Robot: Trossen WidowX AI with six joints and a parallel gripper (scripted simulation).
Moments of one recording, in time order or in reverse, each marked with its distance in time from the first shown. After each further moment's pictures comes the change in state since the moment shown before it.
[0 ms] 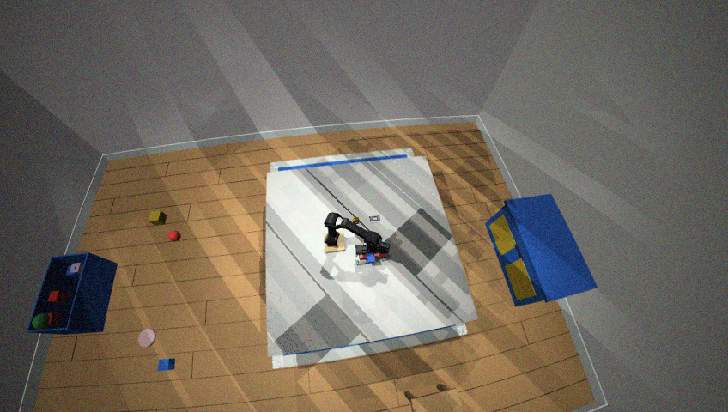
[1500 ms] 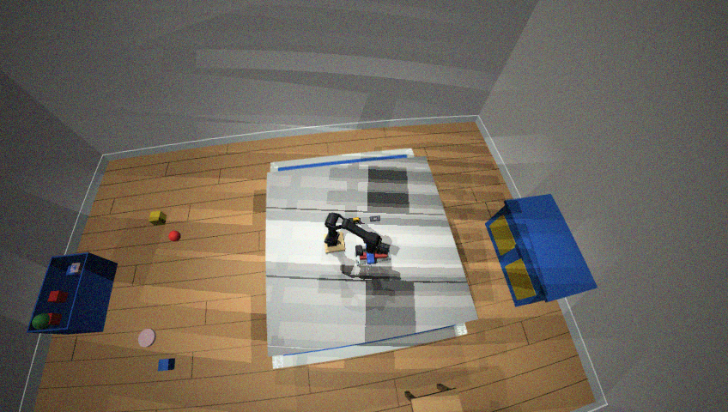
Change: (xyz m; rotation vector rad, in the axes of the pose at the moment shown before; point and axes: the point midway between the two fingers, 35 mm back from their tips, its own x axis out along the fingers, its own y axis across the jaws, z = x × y) arm 0.013 0.001 0.001 0.000 -0.001 0.003
